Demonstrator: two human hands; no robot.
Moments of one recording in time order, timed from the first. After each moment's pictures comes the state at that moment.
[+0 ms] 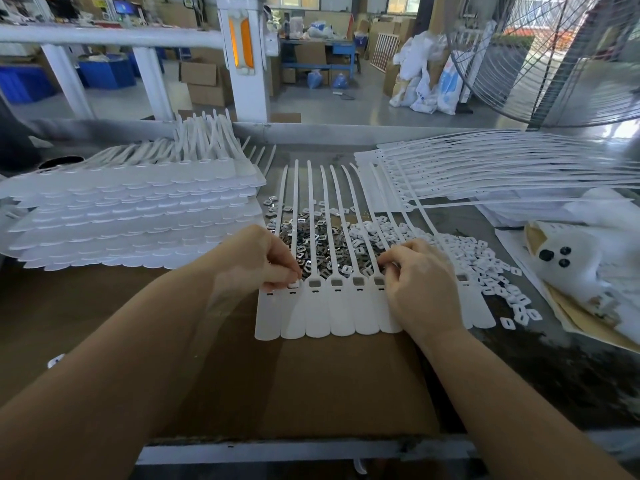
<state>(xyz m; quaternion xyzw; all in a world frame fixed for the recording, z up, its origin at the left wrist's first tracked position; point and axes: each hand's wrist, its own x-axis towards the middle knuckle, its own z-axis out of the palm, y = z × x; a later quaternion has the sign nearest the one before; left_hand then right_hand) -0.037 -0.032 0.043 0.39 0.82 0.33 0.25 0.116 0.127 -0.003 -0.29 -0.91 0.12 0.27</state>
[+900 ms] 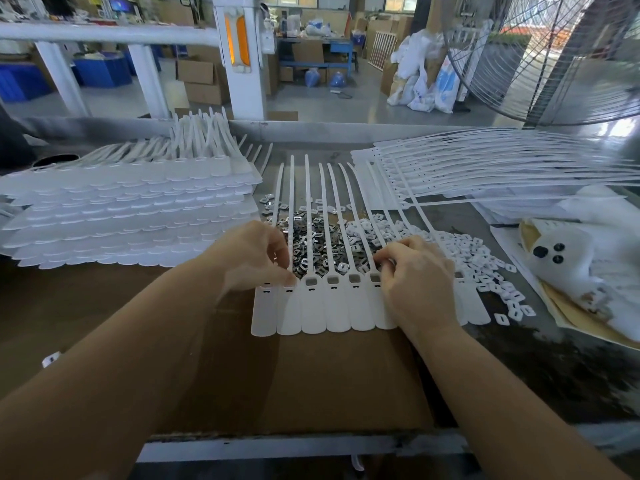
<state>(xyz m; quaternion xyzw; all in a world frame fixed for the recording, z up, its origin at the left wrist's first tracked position) -0.036 -0.024 0.040 0.39 0.88 0.21 0.14 0.115 0.124 -0.004 -0.32 -0.90 0.11 0.27</state>
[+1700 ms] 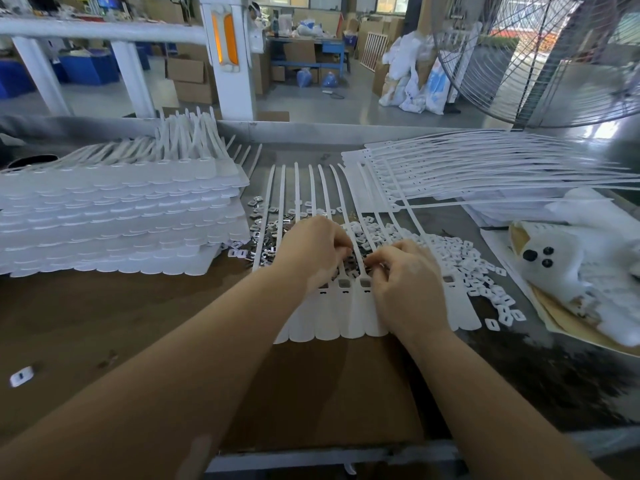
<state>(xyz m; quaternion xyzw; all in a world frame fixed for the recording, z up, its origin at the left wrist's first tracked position) -0.001 0.052 0.030 0.44 0.85 0.29 0.05 0.115 0.129 -0.002 -0.31 -0.90 0.15 0.27</state>
